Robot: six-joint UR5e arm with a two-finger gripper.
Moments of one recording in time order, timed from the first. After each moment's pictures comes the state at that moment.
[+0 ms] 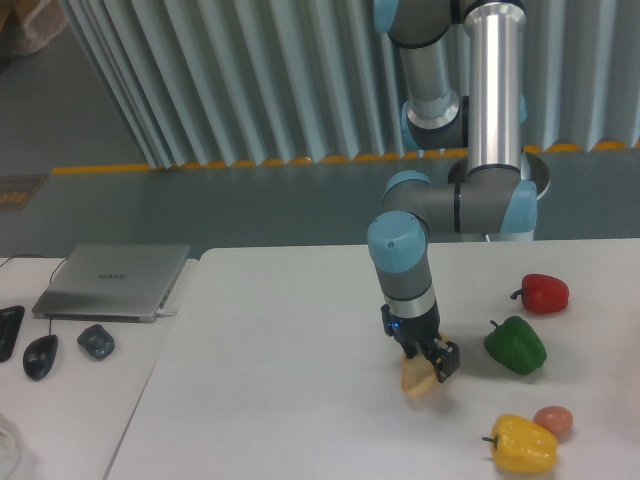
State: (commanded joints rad) arm 2.10 -2.00 -1.60 -1.11 1.63 0.66
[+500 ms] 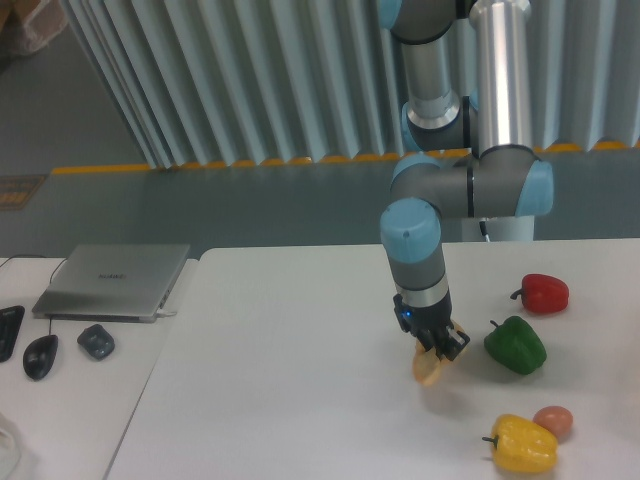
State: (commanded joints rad) arm 2.14 -1.93 -1.52 -1.24 1.62 0.66
